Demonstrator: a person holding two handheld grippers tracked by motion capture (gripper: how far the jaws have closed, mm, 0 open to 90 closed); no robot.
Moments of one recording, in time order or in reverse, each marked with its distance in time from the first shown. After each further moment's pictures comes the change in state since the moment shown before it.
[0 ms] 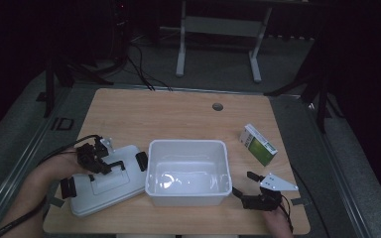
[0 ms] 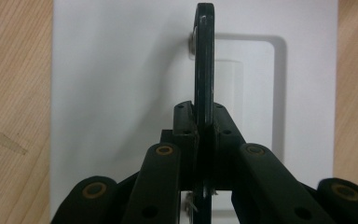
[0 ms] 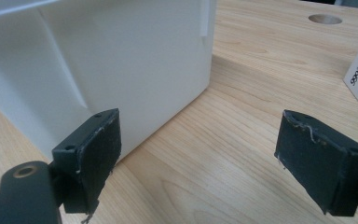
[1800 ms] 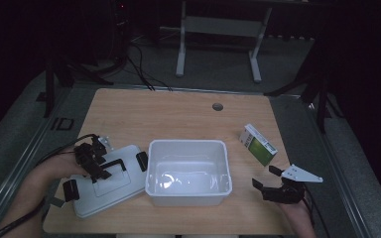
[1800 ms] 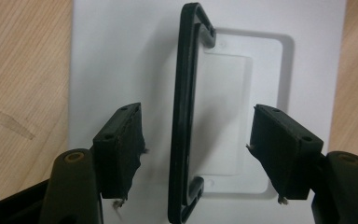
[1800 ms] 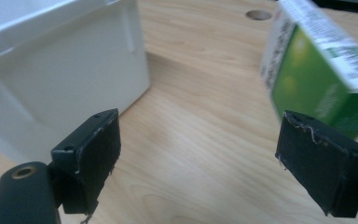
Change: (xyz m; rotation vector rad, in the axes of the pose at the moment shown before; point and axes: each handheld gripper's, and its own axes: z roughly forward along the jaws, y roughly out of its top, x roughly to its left) left arm 0.001 -0.003 -0.005 -0.002 0.031 -0.051; right arm -0.037 0.027 -0.045 0.058 -0.115 0.060
